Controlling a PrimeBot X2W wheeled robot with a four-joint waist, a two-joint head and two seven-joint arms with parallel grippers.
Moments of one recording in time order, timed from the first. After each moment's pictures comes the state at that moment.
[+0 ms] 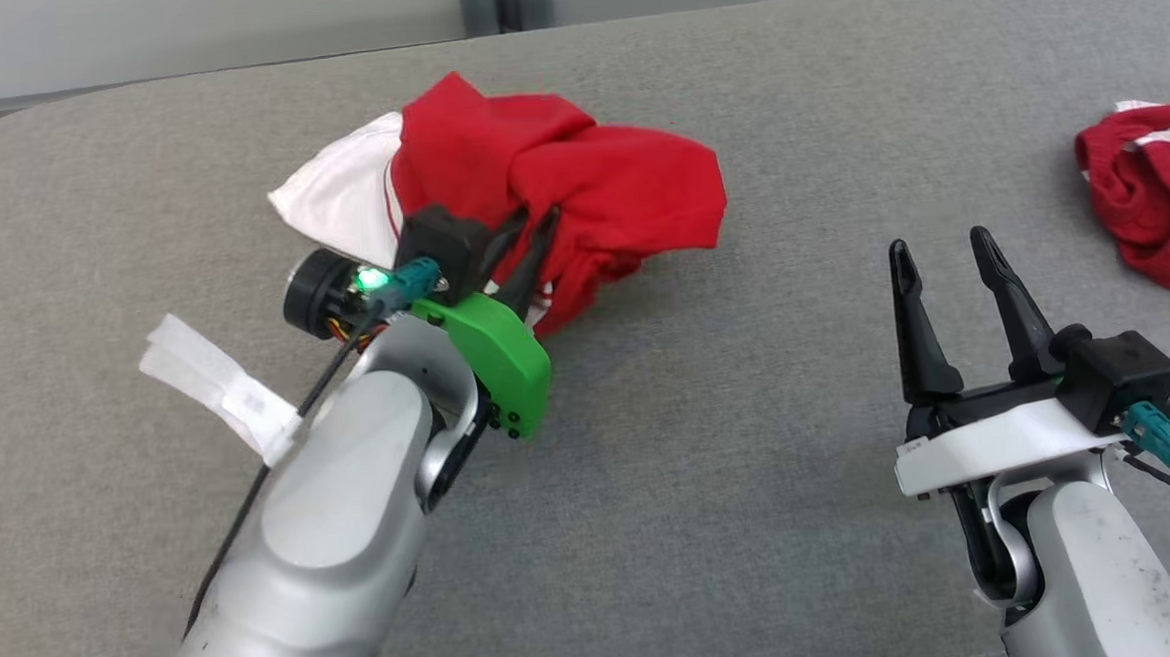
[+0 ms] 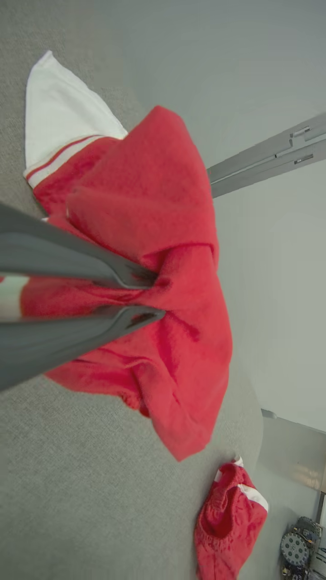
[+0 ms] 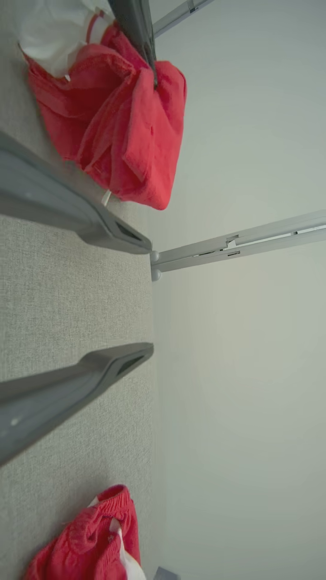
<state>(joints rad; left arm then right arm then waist) -0.73 0.10 -0.62 0.57 -0.40 -0.13 -0.03 -0.22 -0.05 0.04 0.11 0.19 0.13 -0.26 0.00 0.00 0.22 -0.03</state>
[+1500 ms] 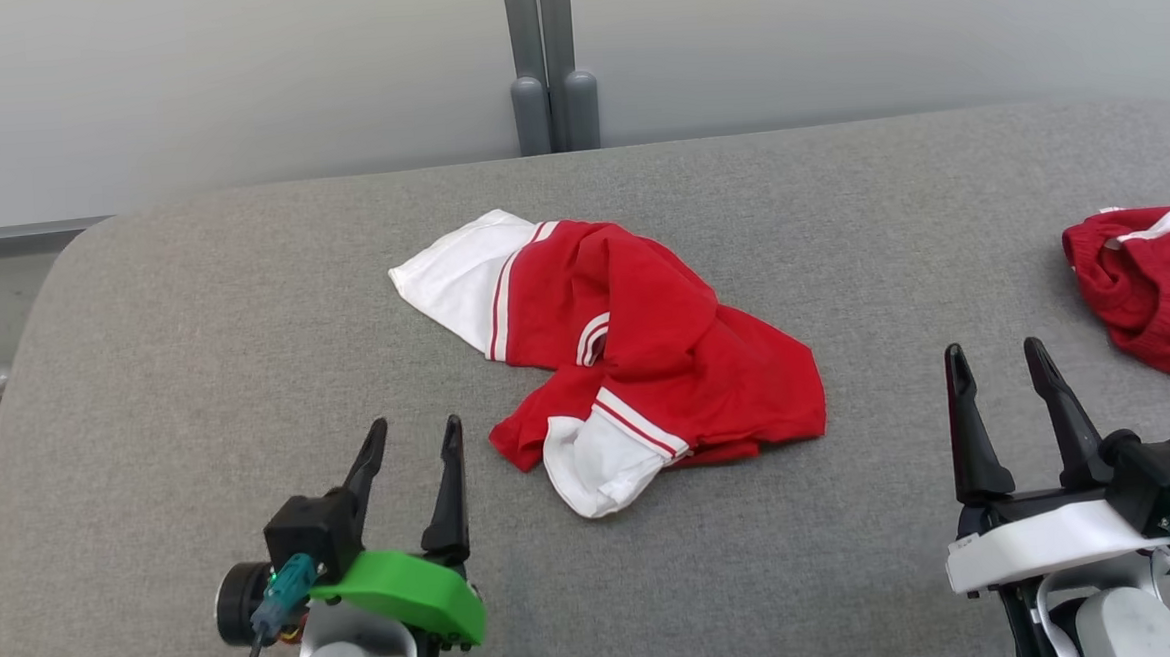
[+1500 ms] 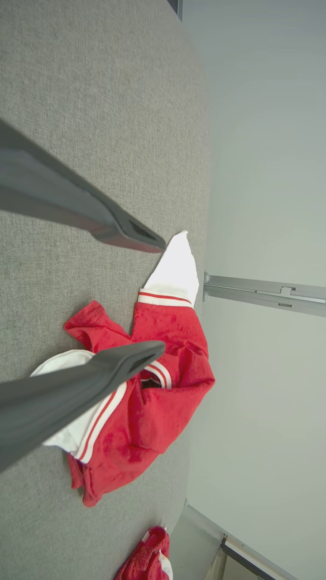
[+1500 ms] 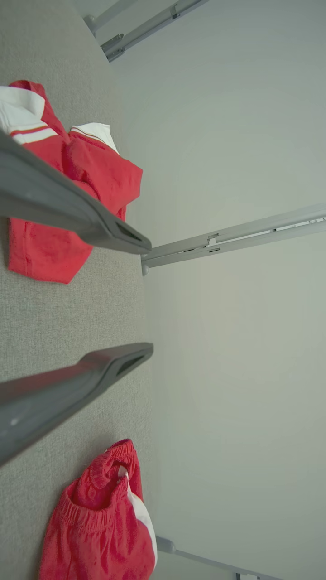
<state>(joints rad) -0.22 0.16 -0.48 0.35 -0.52 0.10 -0.26 -0.03 -0.05 -0.03 0.06 0.19 0.13 -0.26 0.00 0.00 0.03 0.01</state>
